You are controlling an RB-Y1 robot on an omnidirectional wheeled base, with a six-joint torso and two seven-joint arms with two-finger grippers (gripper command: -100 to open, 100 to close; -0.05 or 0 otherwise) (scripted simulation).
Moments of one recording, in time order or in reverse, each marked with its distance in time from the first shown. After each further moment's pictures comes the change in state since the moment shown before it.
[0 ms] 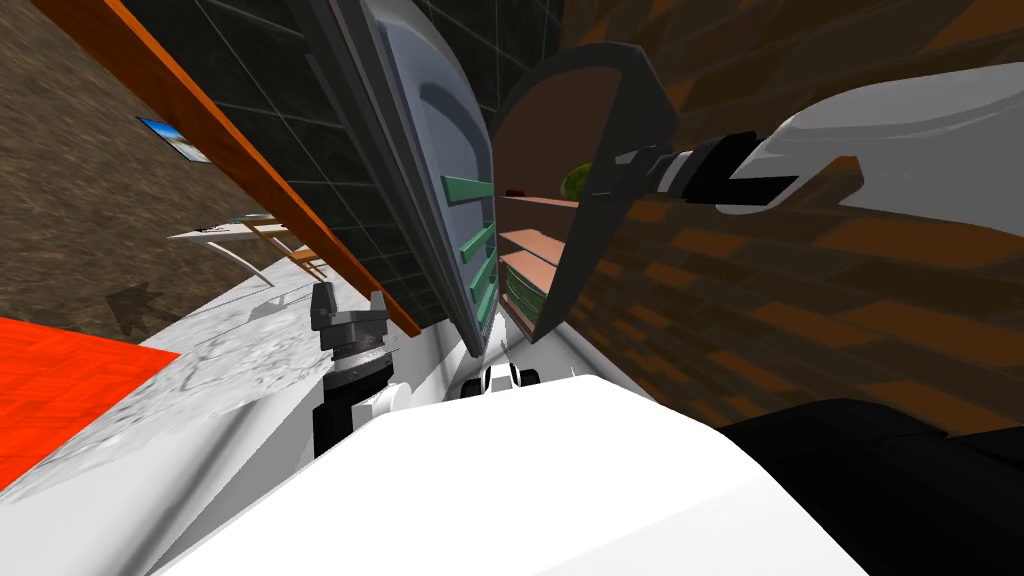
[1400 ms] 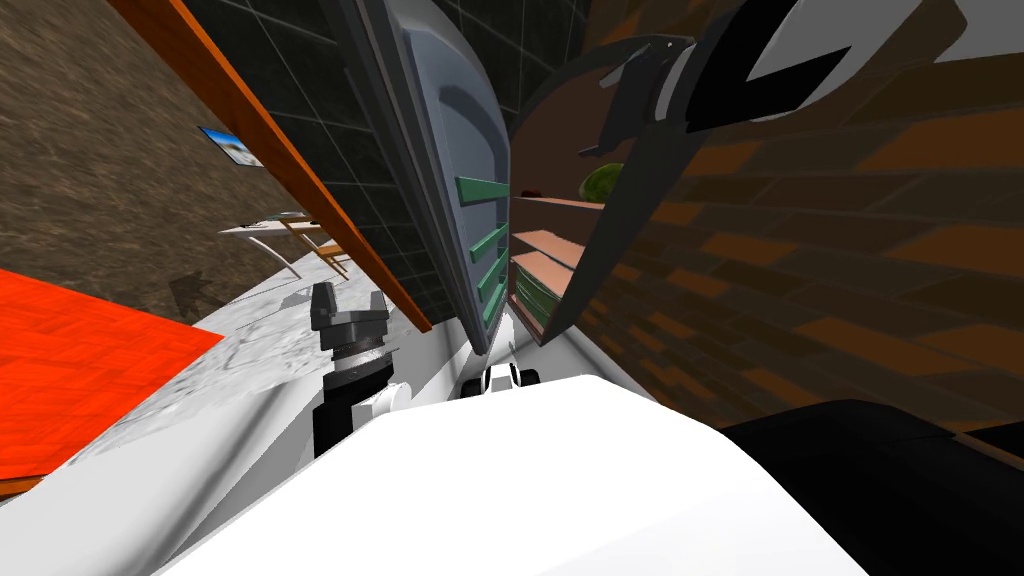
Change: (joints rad) left arm 0.000 0.000 0.000 0.000 0.000 0.000 0.000; right arm -0.026 -0.356 -0.077 0.131 0.079 0.035 0.102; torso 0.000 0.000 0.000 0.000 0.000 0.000
